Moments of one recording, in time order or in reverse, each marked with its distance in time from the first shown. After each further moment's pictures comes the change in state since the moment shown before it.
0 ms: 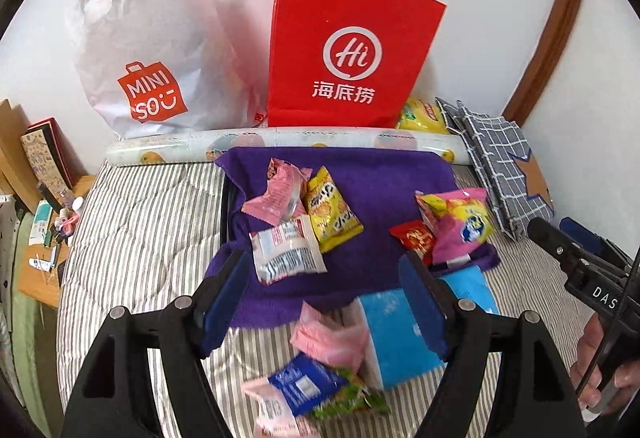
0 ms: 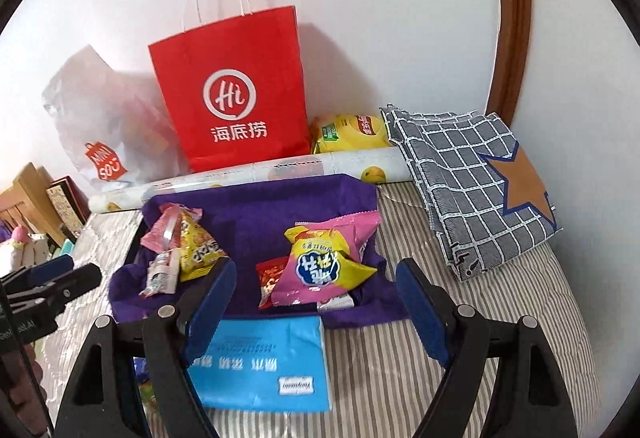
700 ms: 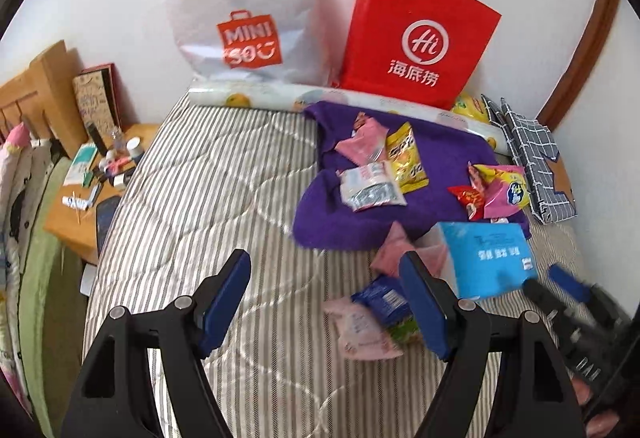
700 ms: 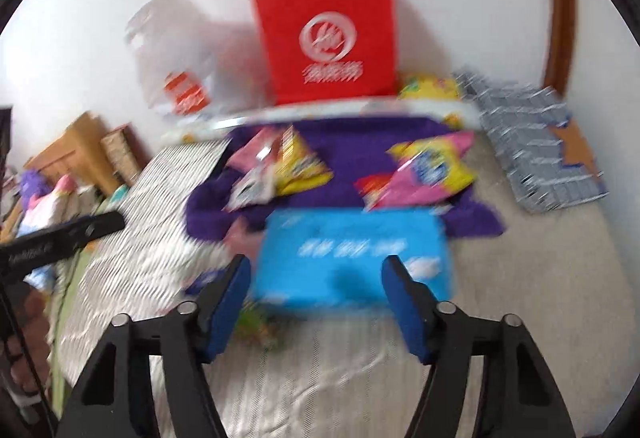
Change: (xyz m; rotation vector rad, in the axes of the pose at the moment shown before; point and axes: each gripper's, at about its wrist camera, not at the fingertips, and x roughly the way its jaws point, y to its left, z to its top) left arm -0.045 0.074 -0.070 -0.130 0.025 0.089; right arm -0.016 0.074 -0.089 -0.088 0.097 0.201
